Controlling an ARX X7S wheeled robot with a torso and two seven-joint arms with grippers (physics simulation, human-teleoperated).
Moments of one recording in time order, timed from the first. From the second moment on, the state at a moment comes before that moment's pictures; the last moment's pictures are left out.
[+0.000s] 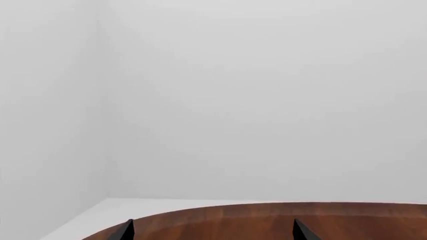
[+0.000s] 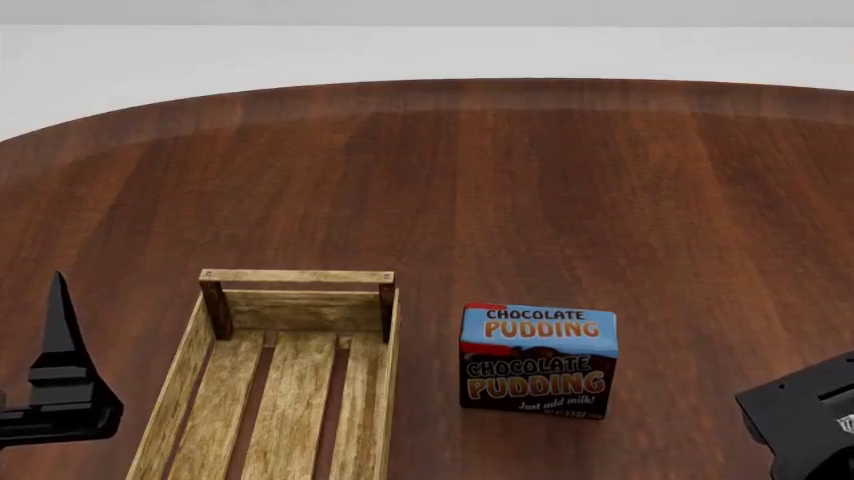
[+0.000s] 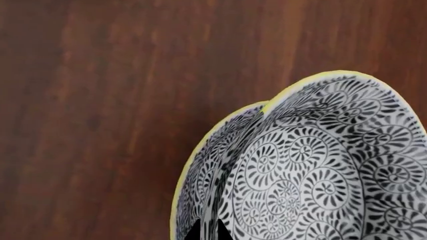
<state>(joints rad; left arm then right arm) -0.15 -0.37 0.15 0.61 -0.27 -0.39 -0.45 1.10 0.84 -1.02 0.30 1.09 1.32 0.24</state>
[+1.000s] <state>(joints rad) -0.13 -0.38 0.15 0.60 -0.28 -0.37 -0.45 1.03 0.96 -0.85 0.06 1.34 1.35 0.51</state>
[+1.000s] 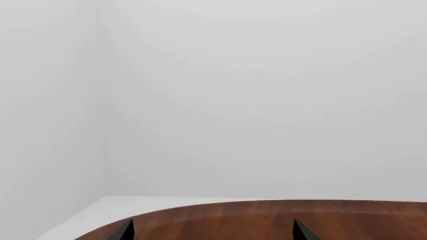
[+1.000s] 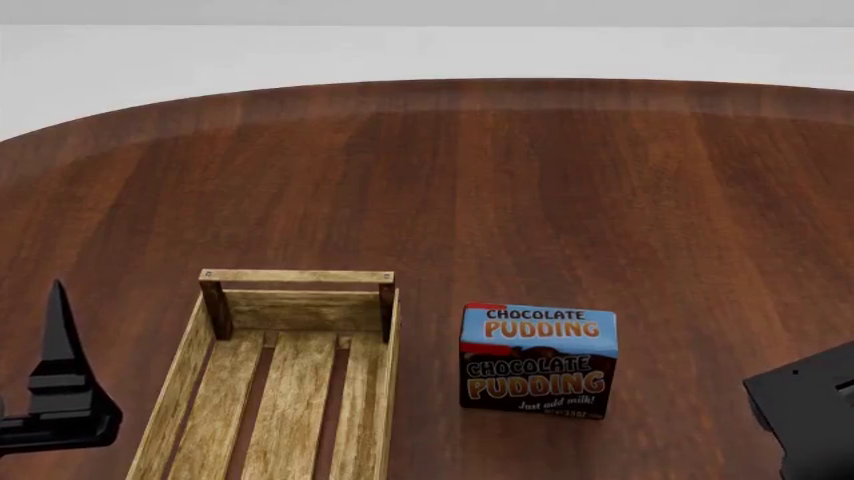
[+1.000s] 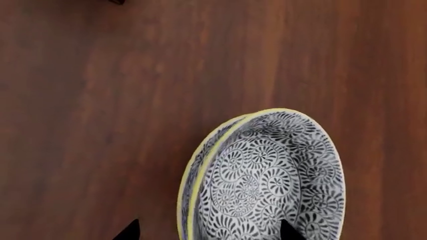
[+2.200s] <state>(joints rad) -0.14 -0.39 0.19 0.64 -0.27 -0.39 -0.47 0.31 1.56 -0.70 -0.25 1.74 0.19 0.73</state>
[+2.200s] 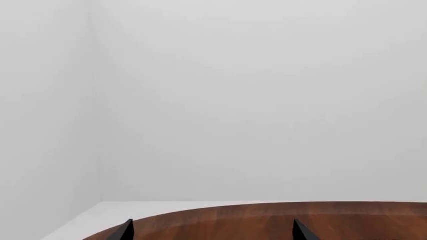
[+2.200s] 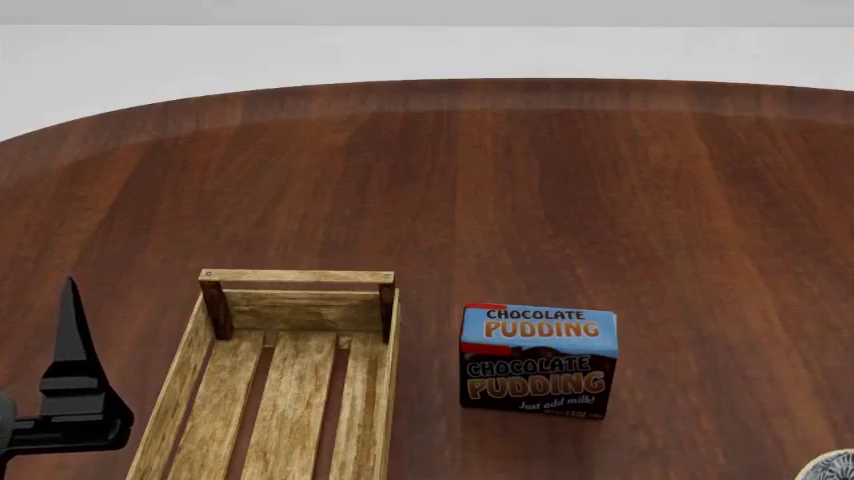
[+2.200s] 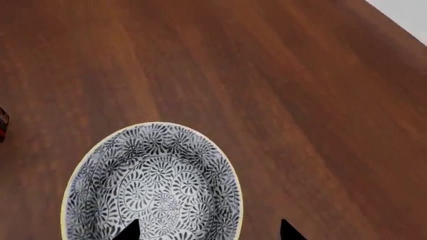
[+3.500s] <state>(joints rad) -0.14 -0.40 0.21 0.64 -0.27 -0.39 -0.49 0.14 1.45 -0.84 -0.08 1.87 -0.20 0.55</state>
